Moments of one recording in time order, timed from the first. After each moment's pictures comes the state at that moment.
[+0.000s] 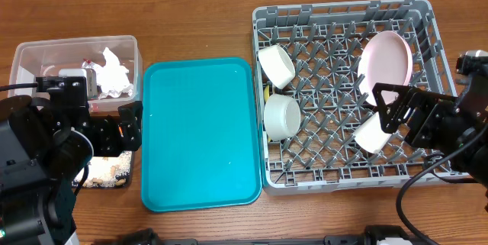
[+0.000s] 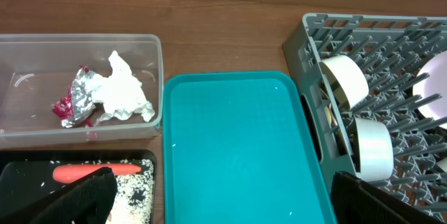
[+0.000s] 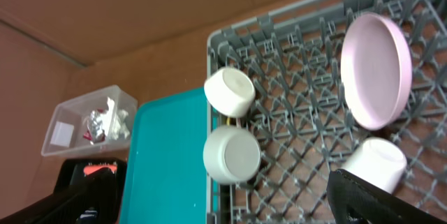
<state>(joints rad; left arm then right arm) 0.27 0.95 1.45 -1.21 0.37 0.08 -0.02 1.05 1.78 -1.39 -0.33 0.31</state>
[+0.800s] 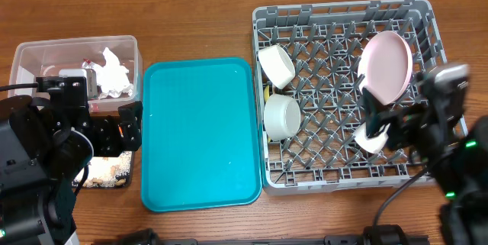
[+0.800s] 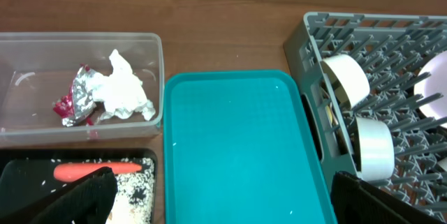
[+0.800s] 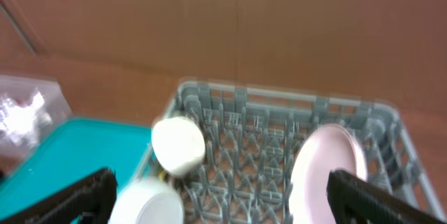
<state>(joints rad) 0.27 0.95 1.45 -1.21 0.36 0.08 0.05 0.72 1.12 -0.75 -0.22 -0.06</state>
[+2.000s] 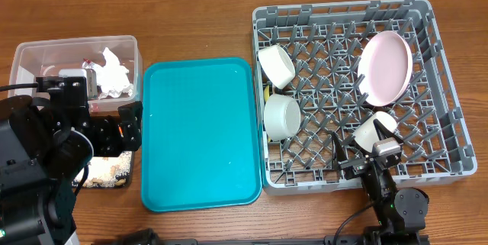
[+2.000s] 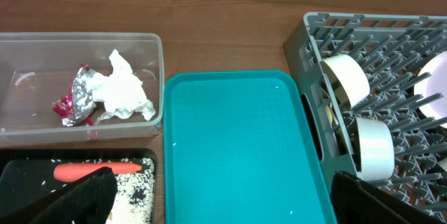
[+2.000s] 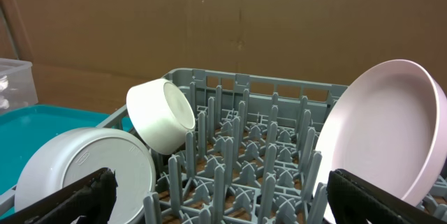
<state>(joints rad) 0.27 0.95 1.45 -1.21 0.36 0.08 0.05 0.01 0.02 -0.02 -0.23 -0.04</state>
